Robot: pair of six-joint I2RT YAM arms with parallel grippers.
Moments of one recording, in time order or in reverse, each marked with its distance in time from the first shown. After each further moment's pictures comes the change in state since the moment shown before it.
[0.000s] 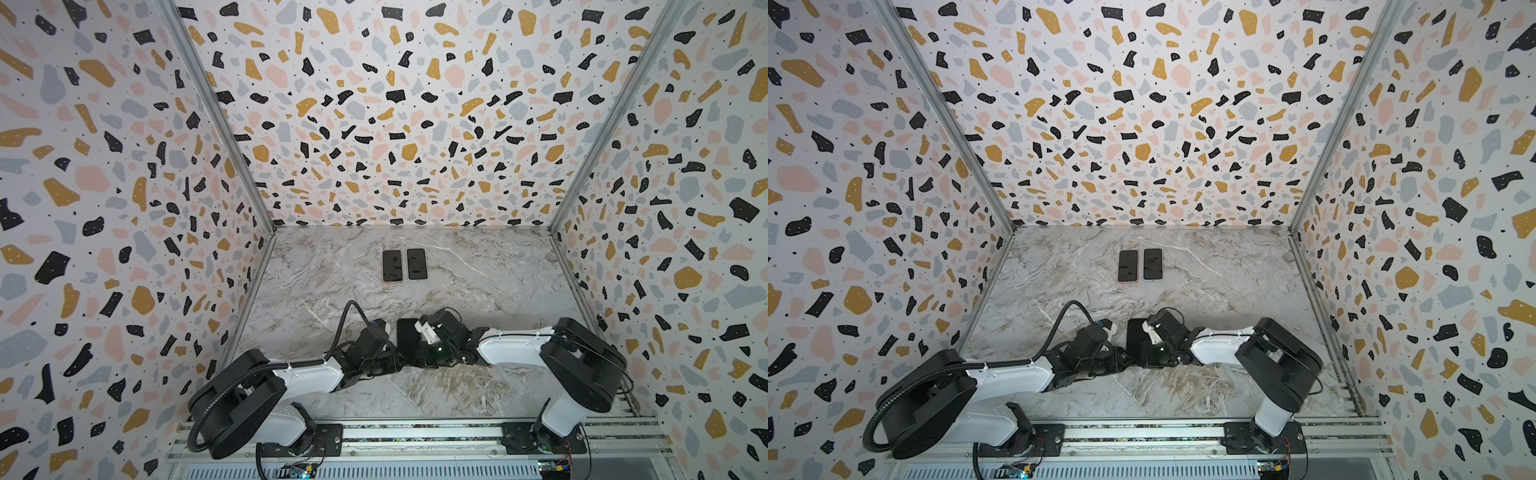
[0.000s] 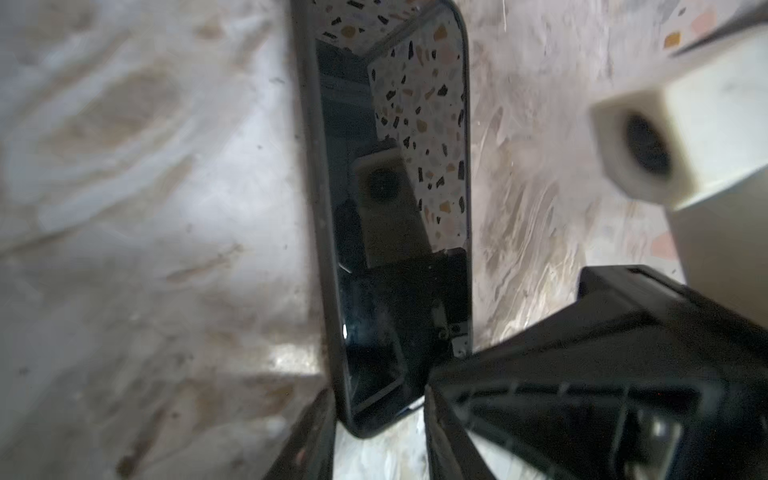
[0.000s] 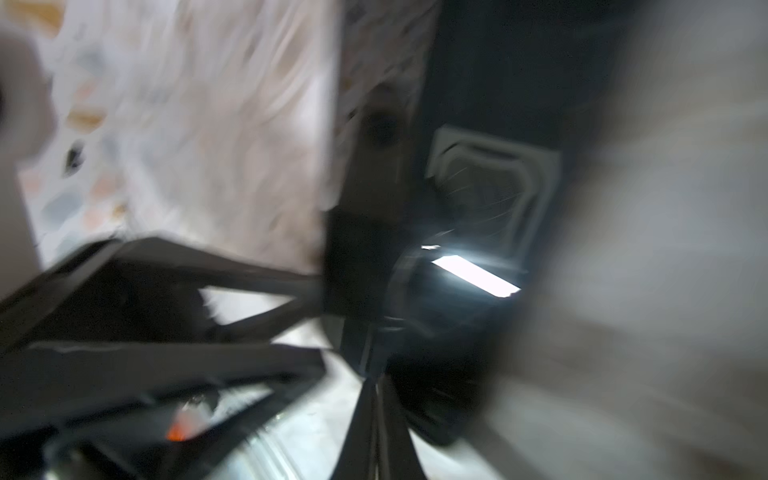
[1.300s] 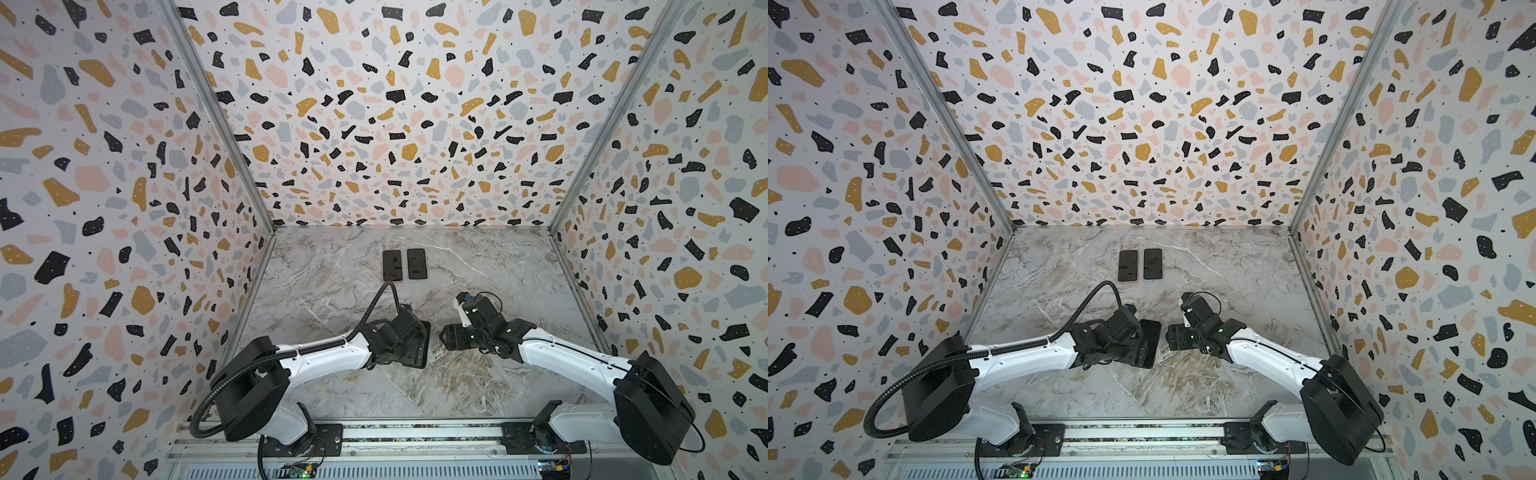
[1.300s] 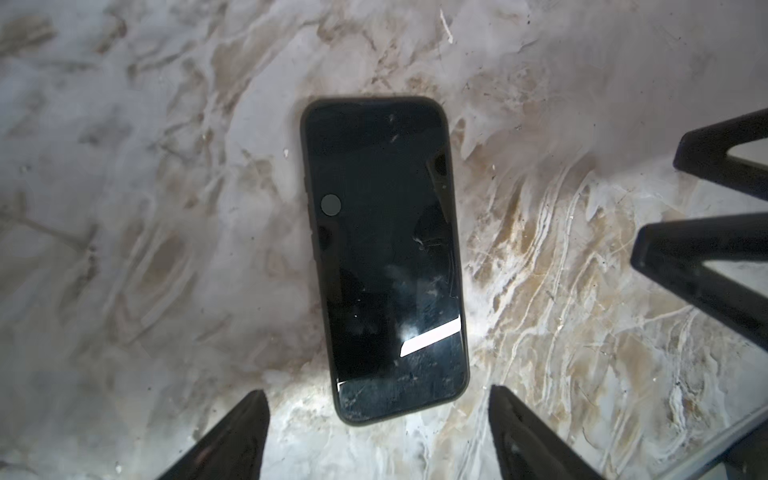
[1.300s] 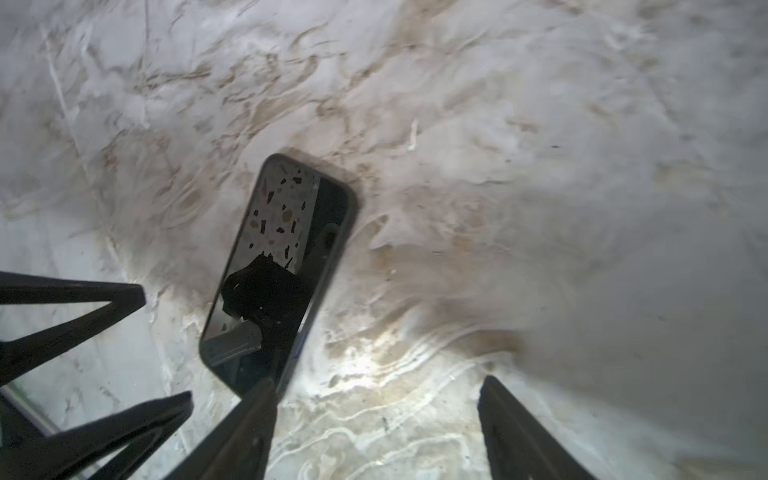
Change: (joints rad) left arm -0.153 0.123 0.481 -0.609 -0.328 0.247; right arm -0.241 -0.437 -0.064 -0.365 0.409 -0.288
